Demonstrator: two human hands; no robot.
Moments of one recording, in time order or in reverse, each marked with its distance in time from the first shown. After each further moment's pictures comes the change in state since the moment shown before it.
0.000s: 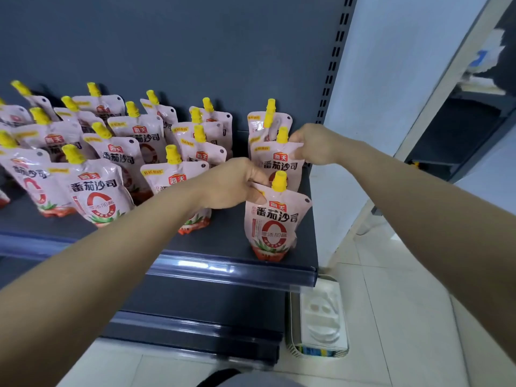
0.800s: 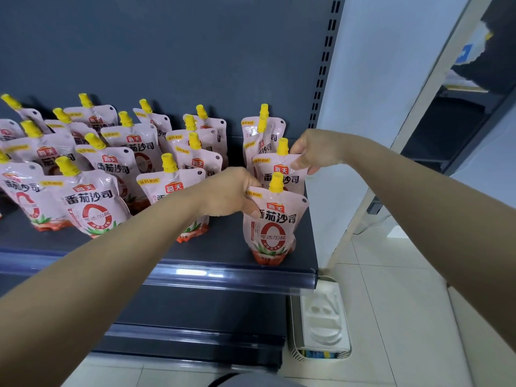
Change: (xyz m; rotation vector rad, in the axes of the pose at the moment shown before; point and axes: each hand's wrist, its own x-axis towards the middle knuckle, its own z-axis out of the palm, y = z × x) left_hand 0.004 -0.005 0.001 0.057 -0.052 -0.091; right_hand -0.012 0.008 -0.009 0.203 -0.160 0.062
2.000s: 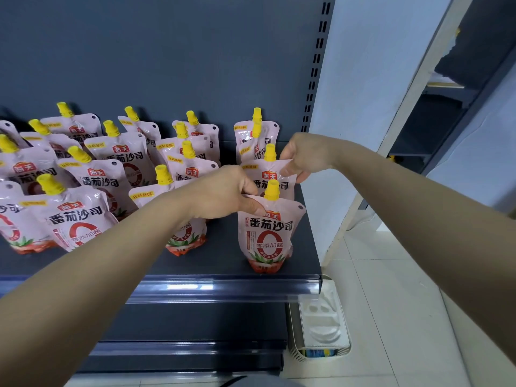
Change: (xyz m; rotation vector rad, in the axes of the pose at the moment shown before) left_hand 0.004 -0.005 -0.019 0.047 -0.014 0.114; right_hand 0.010 -0.011 0.008 0.059 0.011 0.041
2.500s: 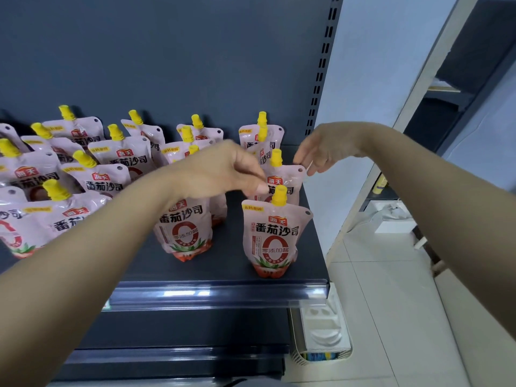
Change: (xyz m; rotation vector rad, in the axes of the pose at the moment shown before) left_hand -0.010 0.008 -0.041 -0.139 0.015 0.080; right_hand -0.020 -0.005 -0.035 0.062 -0.089 0.104
